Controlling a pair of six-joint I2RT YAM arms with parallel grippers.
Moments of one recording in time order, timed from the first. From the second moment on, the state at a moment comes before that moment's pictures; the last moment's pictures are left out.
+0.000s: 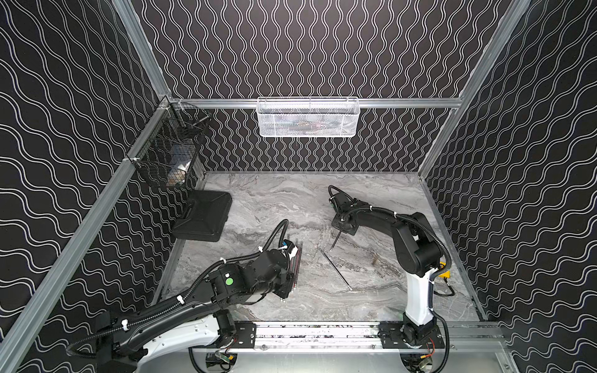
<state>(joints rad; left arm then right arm) -0.99 0.88 0.79 -0.76 -0.05 -0.58 0.51 2.06 1.37 -0.59 0.30 0.94</state>
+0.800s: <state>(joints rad) -0.99 0.98 0.76 -0.68 0.00 -0.58 0.58 1.93 1.22 -0.62 0.28 0.85</state>
